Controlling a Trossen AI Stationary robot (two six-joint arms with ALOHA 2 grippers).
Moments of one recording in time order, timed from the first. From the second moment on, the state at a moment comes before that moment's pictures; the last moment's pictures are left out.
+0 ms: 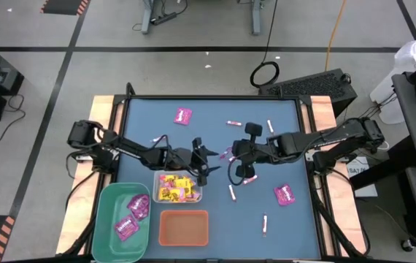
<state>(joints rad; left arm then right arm) -0.11 1.71 0.82 0.55 -0.24 0.04 0.17 1.43 1.22 -0.70 0.51 0.13</state>
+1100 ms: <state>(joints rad) -0.12 1.71 0.82 0.59 -0.32 0.11 0.17 1.43 1.22 -0.71 0.49 0.18</state>
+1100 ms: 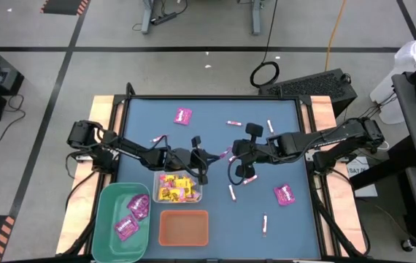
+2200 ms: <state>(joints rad) -0.17 1.48 0.82 0.38 -0.29 0.17 0.44 1.43 1.13 -1.00 0.54 0.61</state>
